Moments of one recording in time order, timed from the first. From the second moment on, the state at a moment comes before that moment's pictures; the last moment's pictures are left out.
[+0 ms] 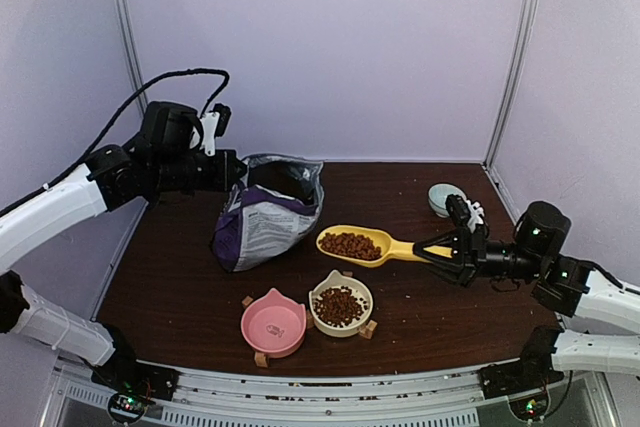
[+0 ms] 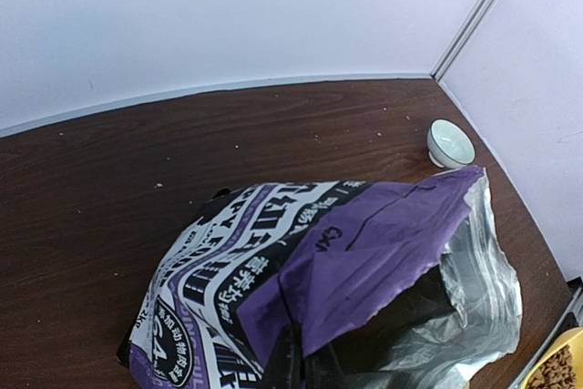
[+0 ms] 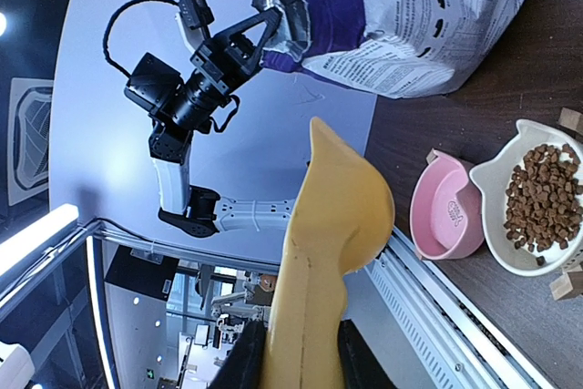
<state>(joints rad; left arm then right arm) -0.71 1.26 1.23 -0.47 -0.11 -0.39 0.74 0.70 0.43 0.24 -0.62 1.31</state>
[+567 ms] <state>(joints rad) -0.70 1.25 1.23 -0.49 -0.11 -0.38 0.74 0.67 0.32 0.01 -0.59 1.17</state>
